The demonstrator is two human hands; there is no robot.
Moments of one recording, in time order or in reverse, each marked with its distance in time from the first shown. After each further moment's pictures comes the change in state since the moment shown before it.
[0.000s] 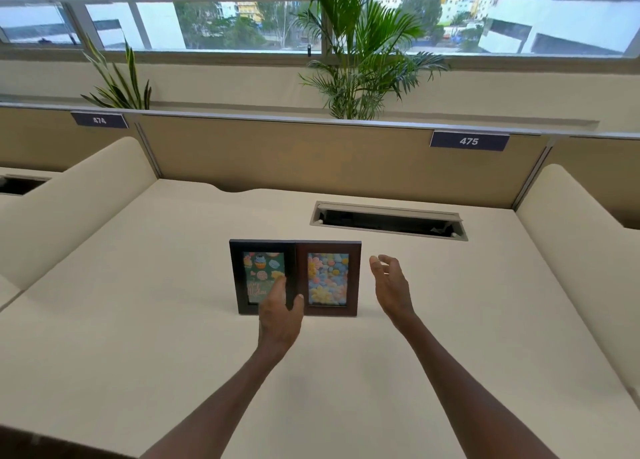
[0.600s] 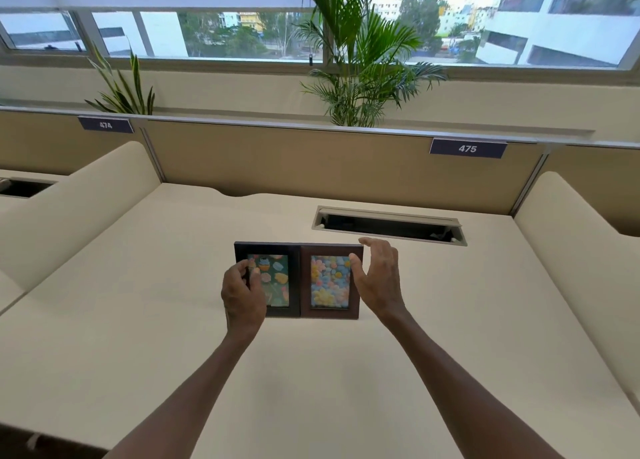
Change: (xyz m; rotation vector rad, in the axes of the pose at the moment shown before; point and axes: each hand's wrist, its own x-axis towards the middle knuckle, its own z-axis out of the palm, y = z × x) left_hand 0.041 -0.019 -0.050 -0.139 0.297 -0.021; right_hand -0.015 -0.044 0.012 -0.262 0.171 -0.527
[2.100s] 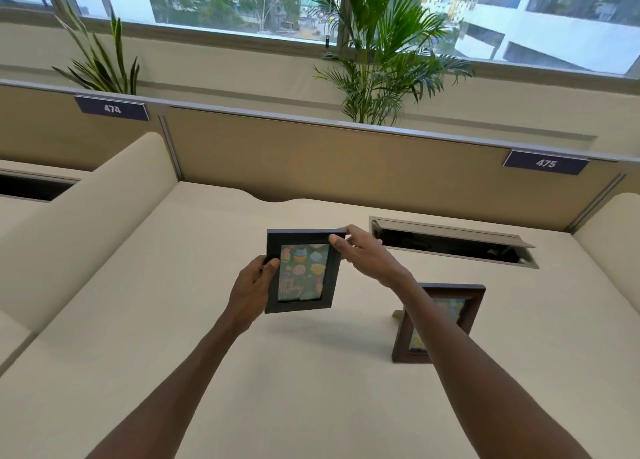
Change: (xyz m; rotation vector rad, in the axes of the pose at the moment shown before) left_hand 0.217 -0.101 -0.080 -0.337 -0.612 -0.111; right_hand 0.117 -0.155 0.180 0.234 -0.648 0.248
